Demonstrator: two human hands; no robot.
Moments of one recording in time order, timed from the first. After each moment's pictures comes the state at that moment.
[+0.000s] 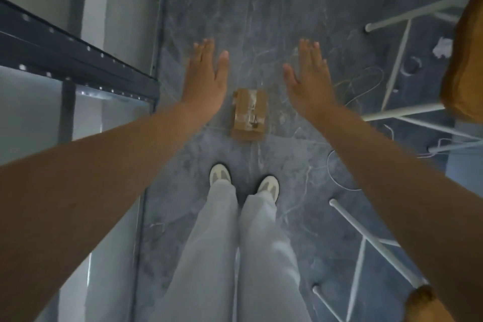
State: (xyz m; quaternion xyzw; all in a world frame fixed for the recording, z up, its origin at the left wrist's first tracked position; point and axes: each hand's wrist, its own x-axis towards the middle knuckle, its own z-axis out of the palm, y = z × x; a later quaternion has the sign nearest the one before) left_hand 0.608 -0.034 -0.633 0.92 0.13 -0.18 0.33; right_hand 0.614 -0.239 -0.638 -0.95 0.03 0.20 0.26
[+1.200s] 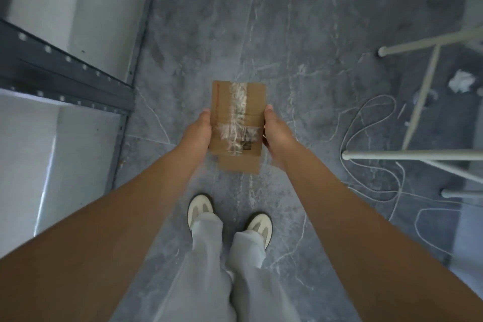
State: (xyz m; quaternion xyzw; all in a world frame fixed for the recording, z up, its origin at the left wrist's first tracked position) left_hand 0.591 -0.018 -0.838 0.59 0.49 -0.27 0.58; right_hand 0.622 -0.178 -0.792 -0.64 0.37 0.36 0.56
